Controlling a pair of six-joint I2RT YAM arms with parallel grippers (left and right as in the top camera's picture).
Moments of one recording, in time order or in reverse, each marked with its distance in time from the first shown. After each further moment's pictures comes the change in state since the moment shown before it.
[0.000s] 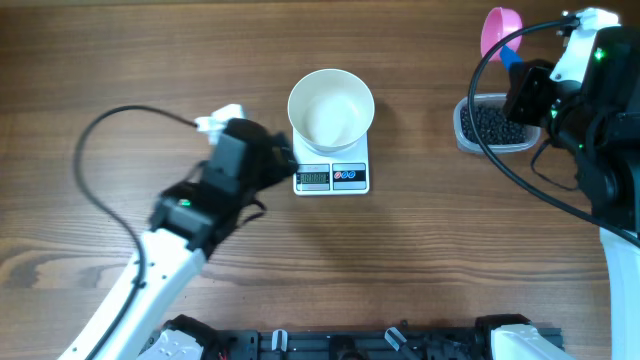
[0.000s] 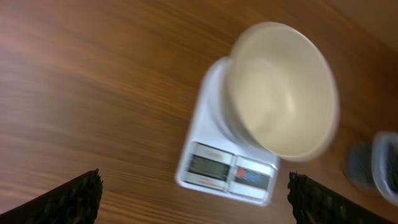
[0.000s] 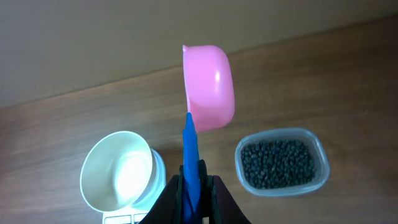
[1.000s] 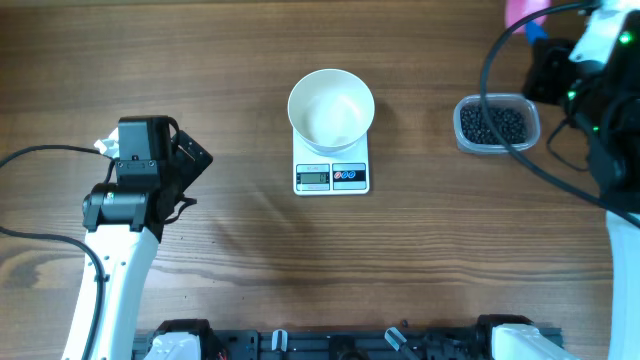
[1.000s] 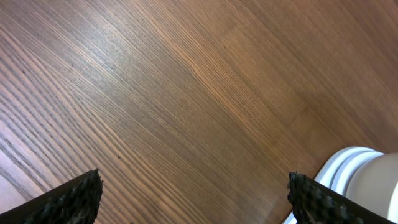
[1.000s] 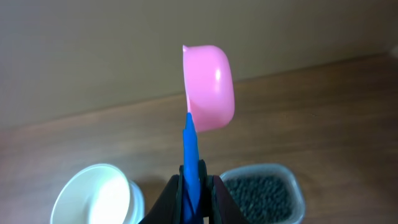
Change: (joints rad) left arm 0.417 0.001 0.000 -0.158 -0.035 0.011; right arm -0.114 0.030 0.000 0.136 -0.010 -0.076
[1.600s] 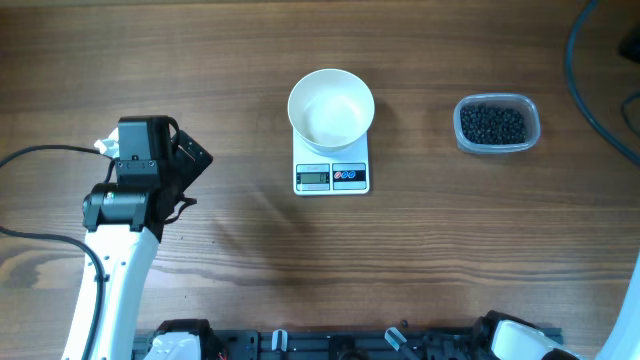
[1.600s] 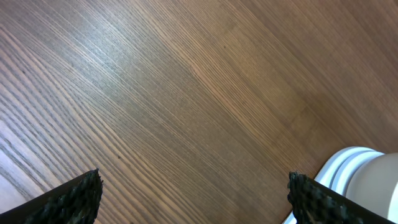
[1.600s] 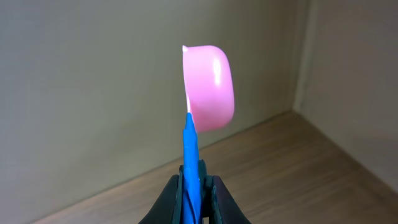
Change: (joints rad) left arm 0.000 0.000 0.000 0.000 0.000 0.000; right arm -0.295 0.051 0.000 0.294 -0.004 0.000
